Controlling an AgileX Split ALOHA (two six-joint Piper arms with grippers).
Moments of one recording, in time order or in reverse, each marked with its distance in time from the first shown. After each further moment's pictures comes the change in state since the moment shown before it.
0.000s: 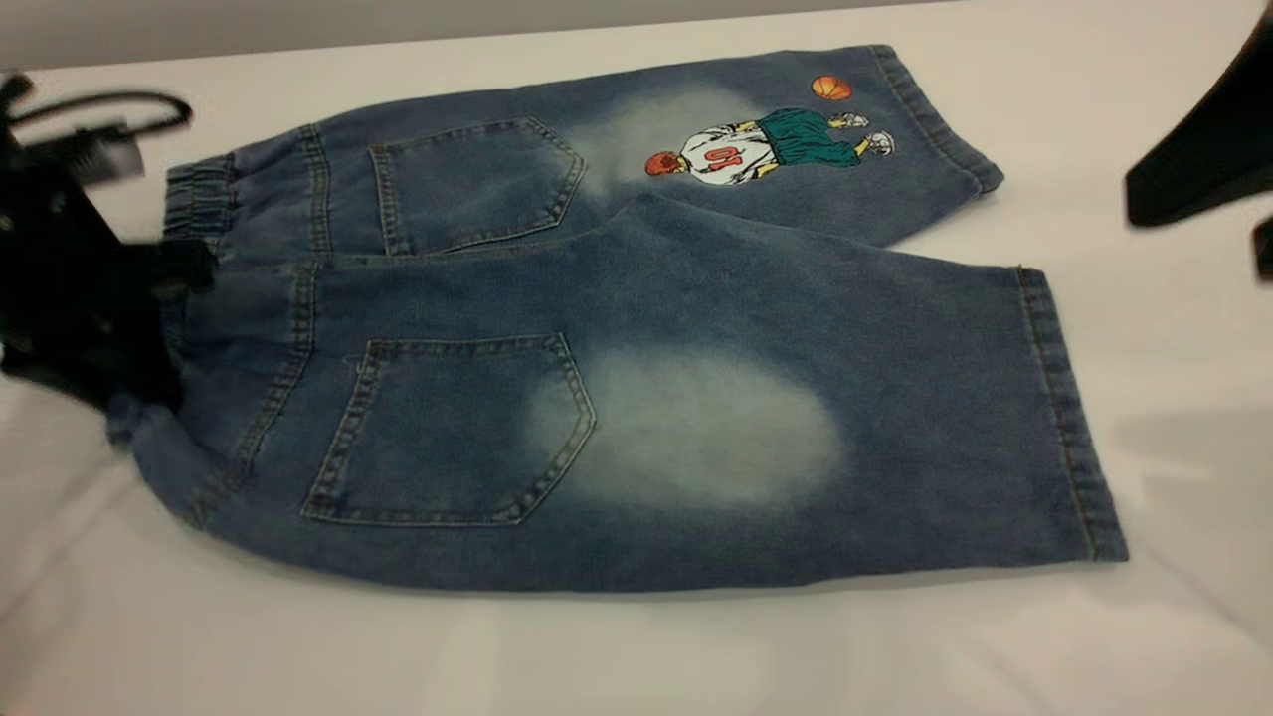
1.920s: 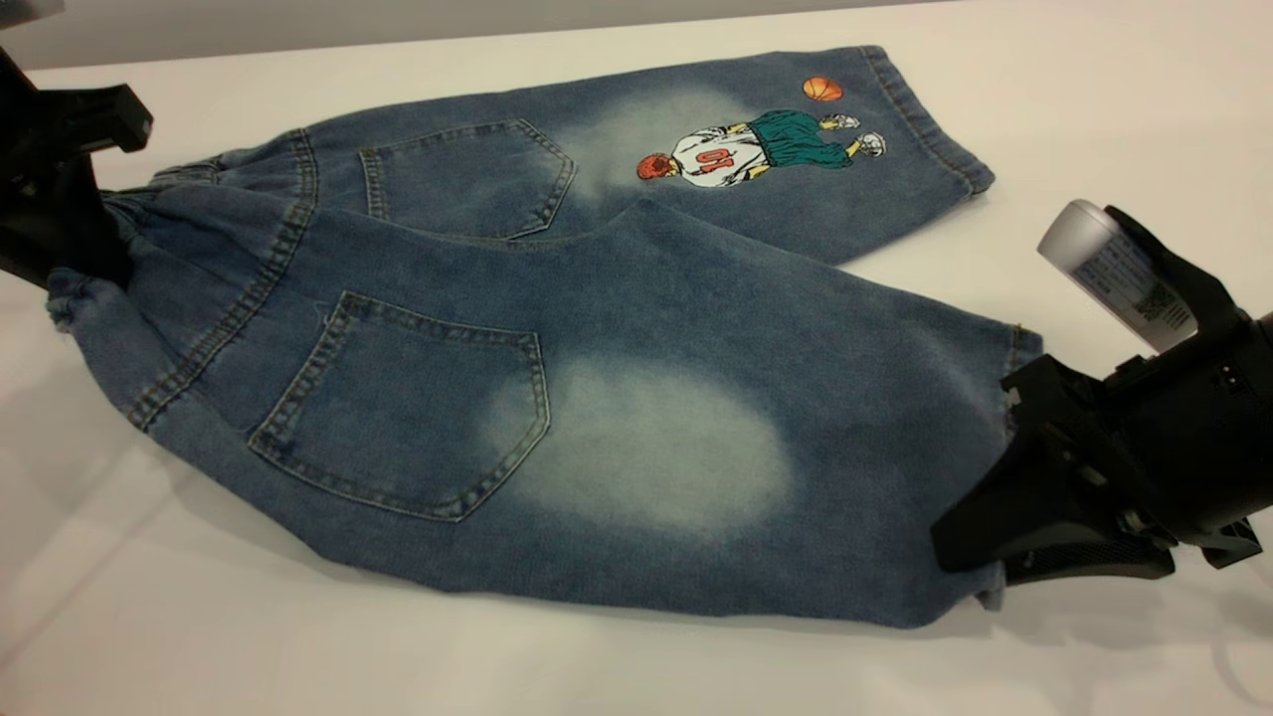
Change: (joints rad) left arm 0.000 -0.190 -0.004 0.015 0.078 0.003; right arm 0.000 0.789 -0.016 0.782 0.276 -0.998
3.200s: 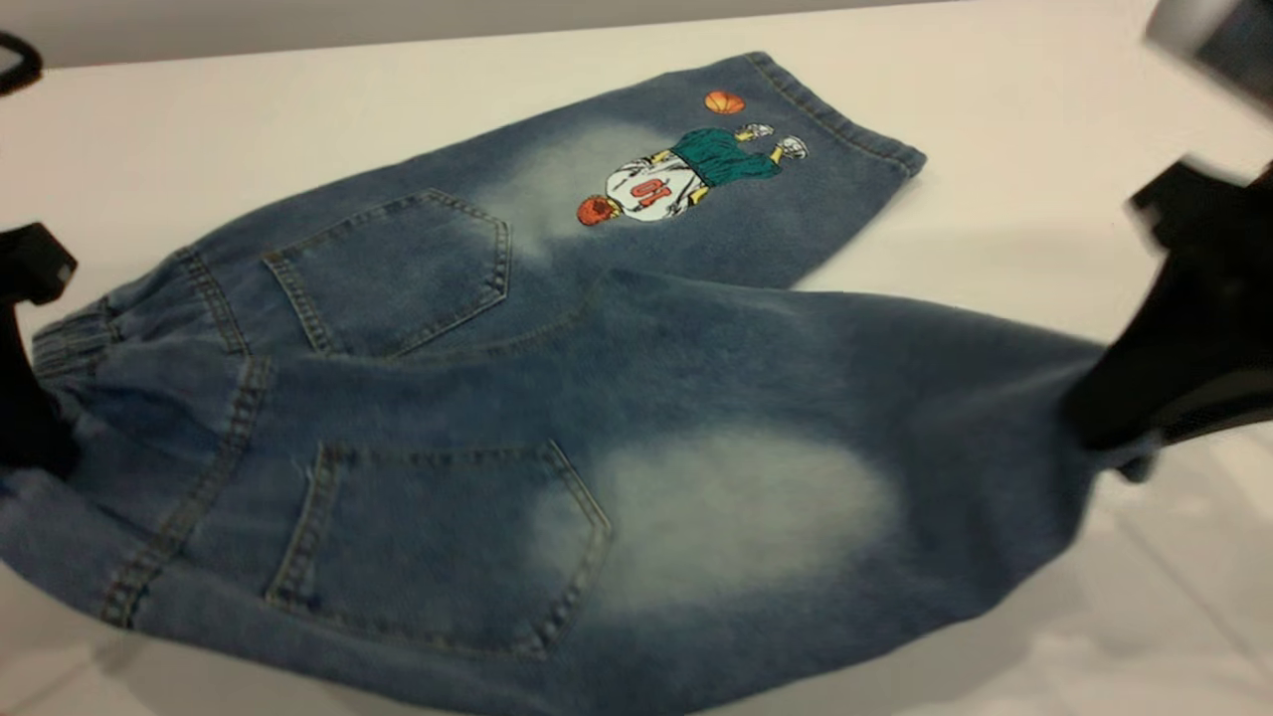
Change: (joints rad) left arm 0.000 -0.228 0.332 -0.161 0.107 0.083; right arm -0.001 -0.547 -0.028 -0.746 -0.051 0.818
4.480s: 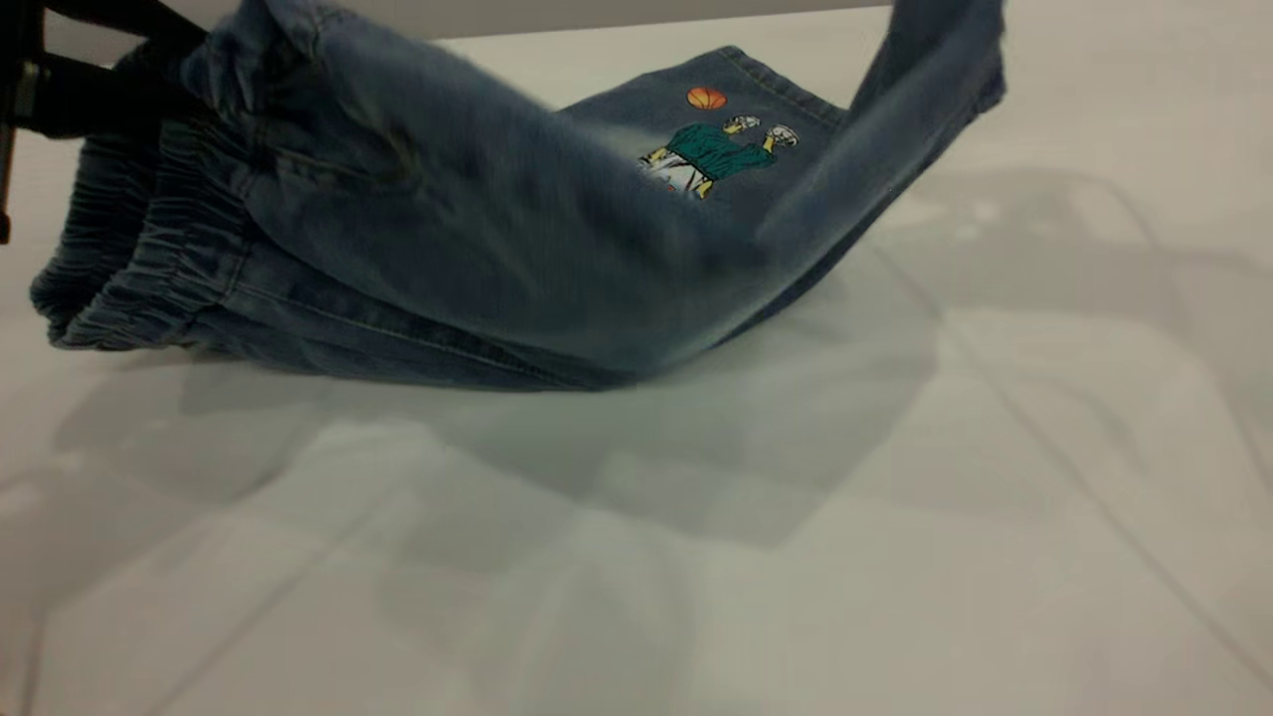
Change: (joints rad) left arm 0.002 -0.092 0.031 -1.205 -0.168 0.241; right arm 0.001 0.361 -0.893 -0.313 0.202 0.477
